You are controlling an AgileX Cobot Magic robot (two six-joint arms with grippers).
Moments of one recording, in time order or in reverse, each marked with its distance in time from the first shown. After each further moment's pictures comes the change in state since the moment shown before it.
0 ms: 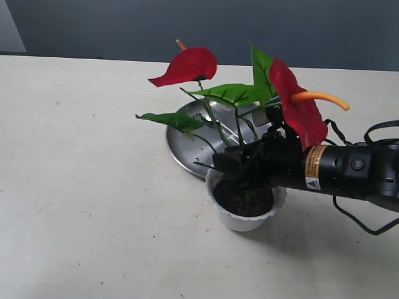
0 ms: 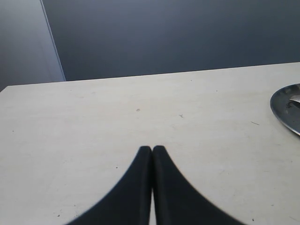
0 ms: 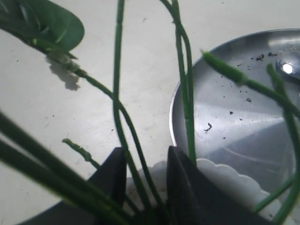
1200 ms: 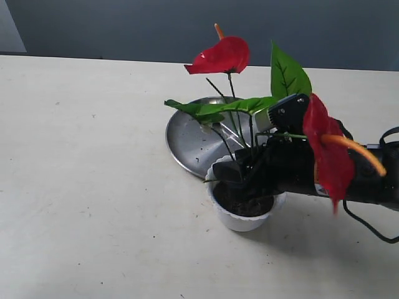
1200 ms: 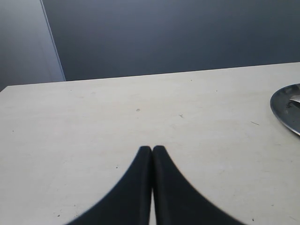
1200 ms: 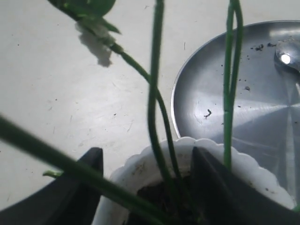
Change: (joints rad) left arm 0.000 0.000 0.000 0.000 0.000 0.000; right arm 0.000 -0.073 0.015 -0.102 0.065 0.079
